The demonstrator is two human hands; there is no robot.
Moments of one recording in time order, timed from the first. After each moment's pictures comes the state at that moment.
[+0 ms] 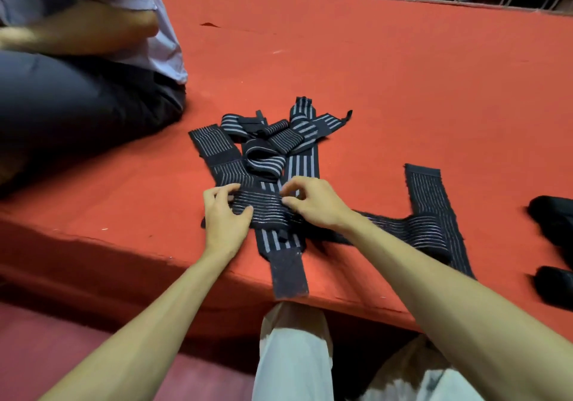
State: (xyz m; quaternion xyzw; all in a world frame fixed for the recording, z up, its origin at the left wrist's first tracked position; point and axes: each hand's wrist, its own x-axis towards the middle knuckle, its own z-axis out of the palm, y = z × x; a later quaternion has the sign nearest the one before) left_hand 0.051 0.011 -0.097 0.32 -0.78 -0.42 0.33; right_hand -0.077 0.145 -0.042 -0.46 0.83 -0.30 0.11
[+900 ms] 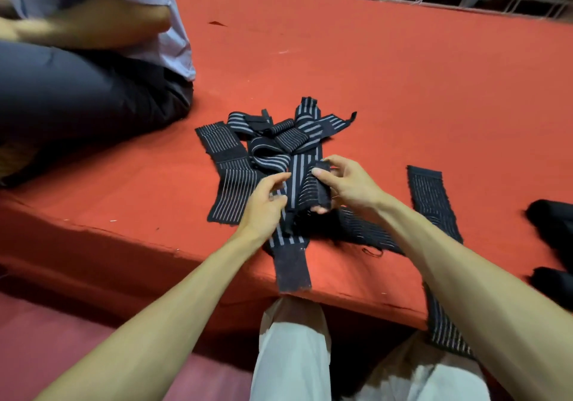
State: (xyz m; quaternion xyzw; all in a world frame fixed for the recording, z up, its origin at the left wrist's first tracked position) left_hand 0.027 0.045 -0.068 0.19 -0.74 -0.60 0.24; right_hand -0.084 0.176 -0.005 -0.32 0.69 -0.58 0.29
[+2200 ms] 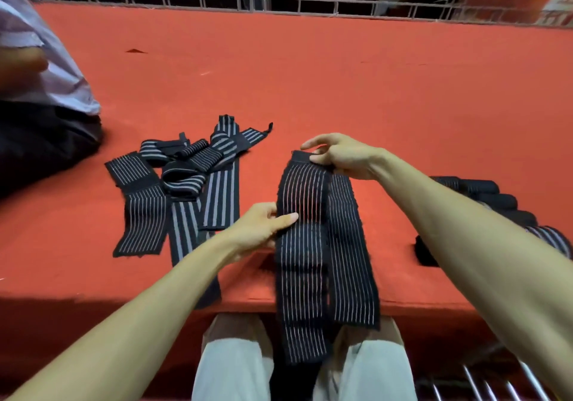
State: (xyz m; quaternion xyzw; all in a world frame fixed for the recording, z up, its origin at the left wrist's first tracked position) left_hand -0.018 0.171 -0.013 0.08 -0.74 -0.67 -0.06; right_hand -0.187 0.305 0.058 -0.24 0.79 -0.48 0.28
